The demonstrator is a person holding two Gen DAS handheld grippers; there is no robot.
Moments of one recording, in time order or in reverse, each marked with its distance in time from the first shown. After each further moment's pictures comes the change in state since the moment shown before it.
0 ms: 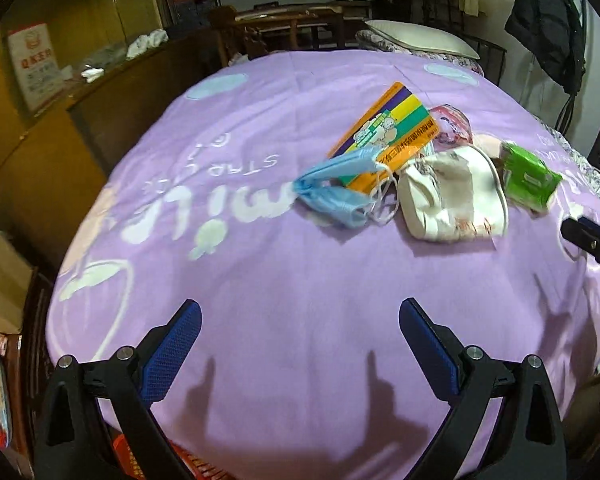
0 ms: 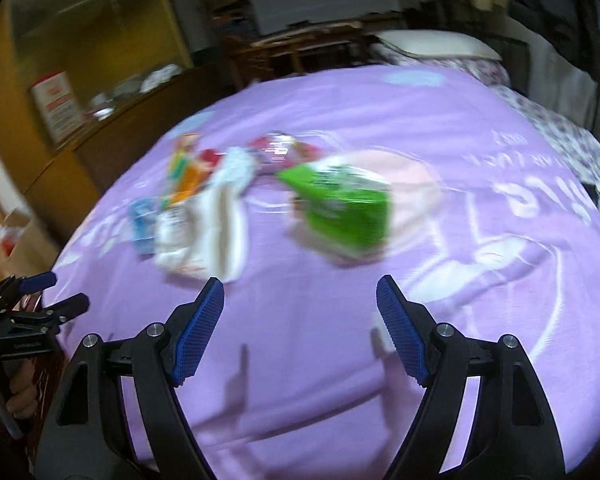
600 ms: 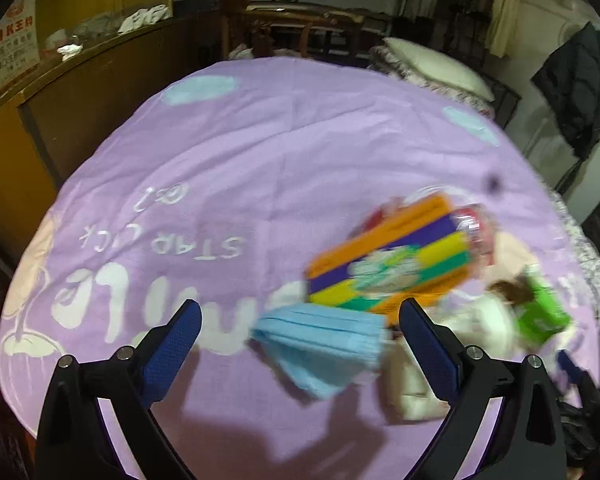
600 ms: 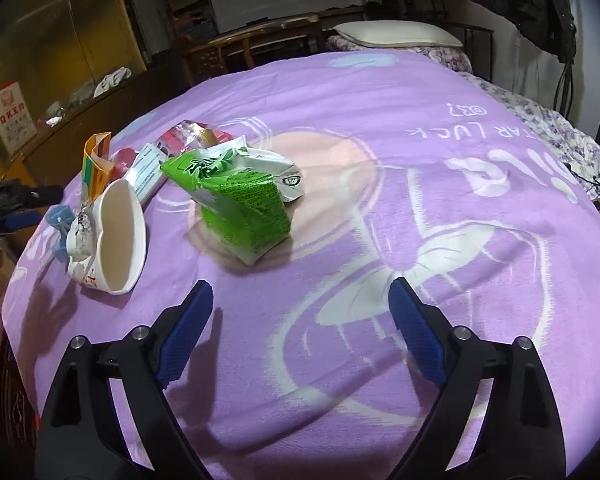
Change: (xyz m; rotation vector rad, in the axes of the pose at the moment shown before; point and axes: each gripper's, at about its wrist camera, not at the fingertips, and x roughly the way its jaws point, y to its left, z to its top) left arm 0.062 0.011 0.095 -0.160 0.009 -0.078; right arm 0.032 -0.043 -0.006 0.034 0.000 -0.072
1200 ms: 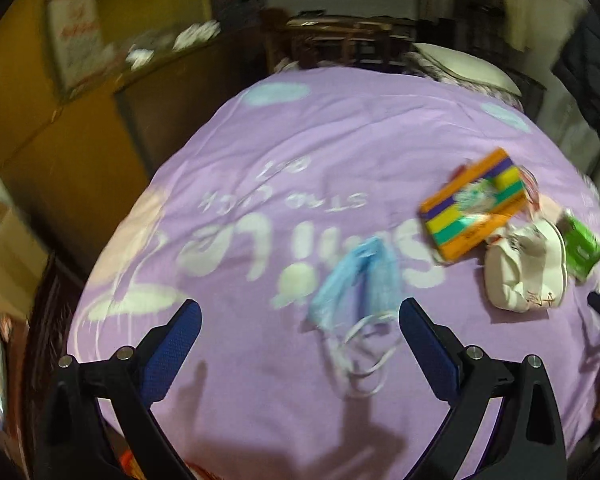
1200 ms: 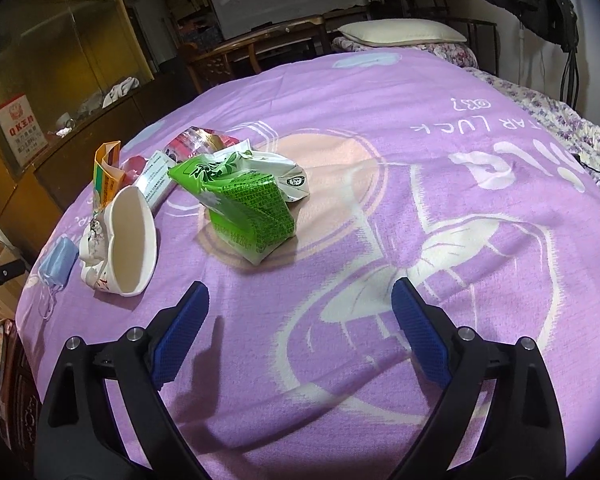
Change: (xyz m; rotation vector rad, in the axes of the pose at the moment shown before) left arm -0.060 0.059 -0.059 0.070 -0.073 0.161; right arm -0.006 -0.004 -0.004 0.020 -0.014 0.040
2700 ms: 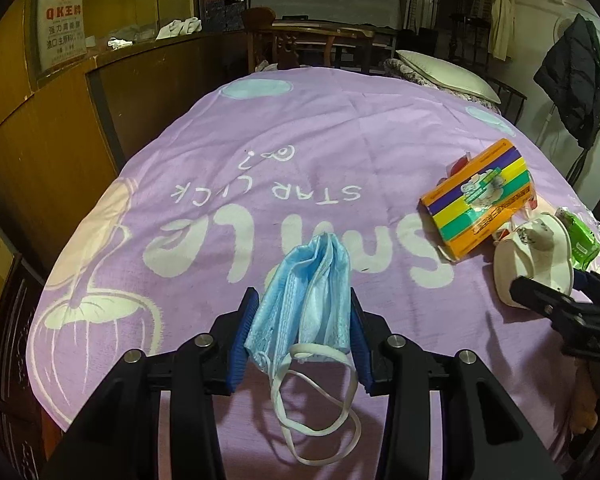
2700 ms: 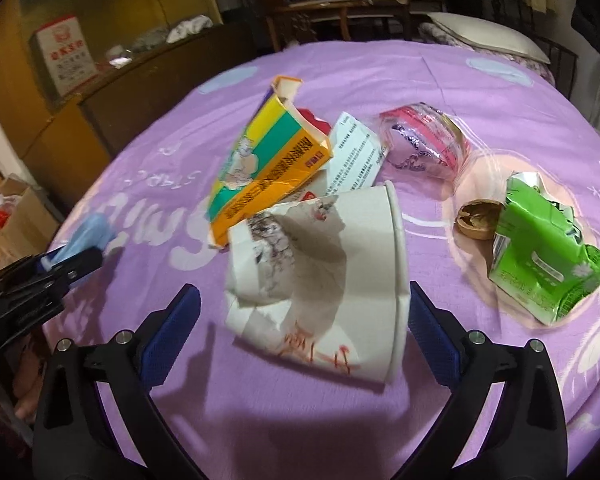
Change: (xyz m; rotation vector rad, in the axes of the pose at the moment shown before) left arm 0.037 0.025 -0.017 -0.039 -0.019 -0.123; right arm 0.065 0.175 0.016 -0.195 0.146 0.065
